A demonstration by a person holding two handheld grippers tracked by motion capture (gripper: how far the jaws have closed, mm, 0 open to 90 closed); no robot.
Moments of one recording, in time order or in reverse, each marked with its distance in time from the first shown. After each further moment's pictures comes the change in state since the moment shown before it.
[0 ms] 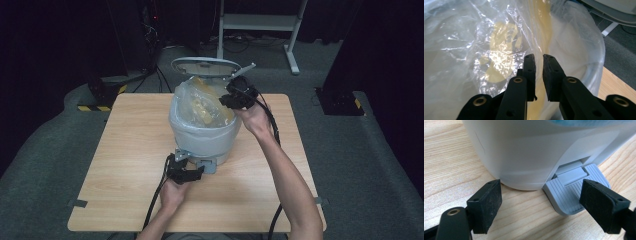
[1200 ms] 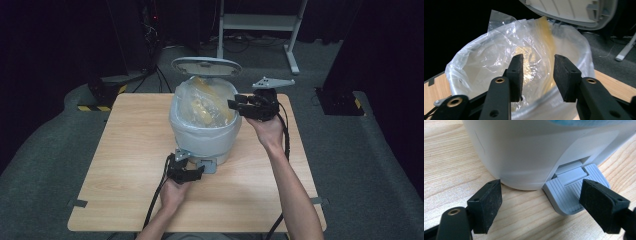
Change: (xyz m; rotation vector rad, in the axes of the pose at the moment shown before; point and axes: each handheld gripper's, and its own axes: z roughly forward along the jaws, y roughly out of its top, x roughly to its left) left arm 0.000 0.001 0.000 0.001 0.000 0.003; right arm -0.002 -0.053 -0.049 -0.349 0.111 0.153
